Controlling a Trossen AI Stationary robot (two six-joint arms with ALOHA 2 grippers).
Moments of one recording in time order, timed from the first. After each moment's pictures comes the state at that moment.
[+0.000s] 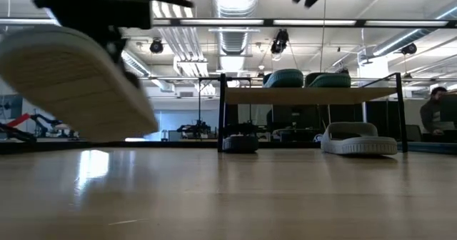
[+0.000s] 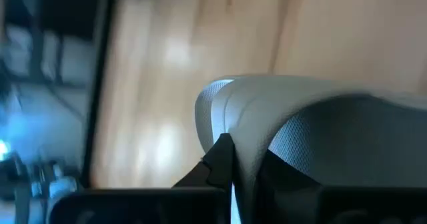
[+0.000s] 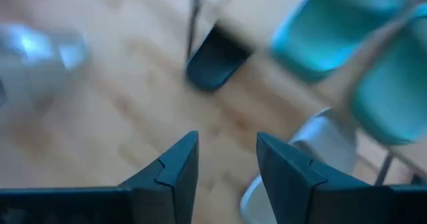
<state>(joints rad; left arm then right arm) -0.52 1.72 1.17 -1.17 -0.75 -0.76 0.33 1.70 1.75 -1.42 0.69 1.09</state>
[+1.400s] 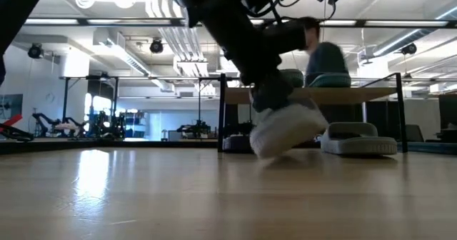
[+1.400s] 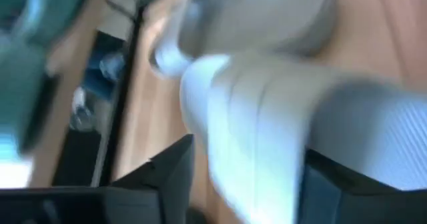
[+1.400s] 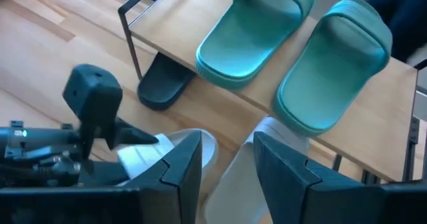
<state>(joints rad) -0.12 2.08 1.51 -0.14 -0.66 0.34 0.31 1.52 1.67 -1.57 0.78 1.26</state>
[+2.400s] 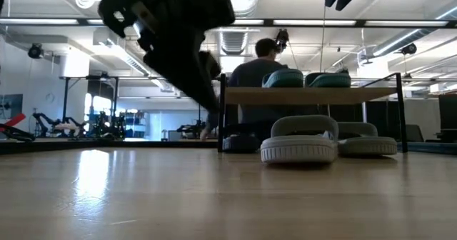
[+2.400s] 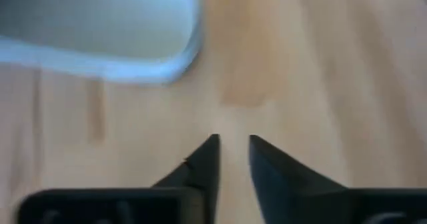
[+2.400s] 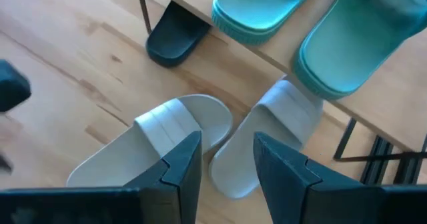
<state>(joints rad) -0.26 1.76 1.14 -0.30 0.05 -0.13 0.31 1.51 1.64 -1.56 0.62 1.22</state>
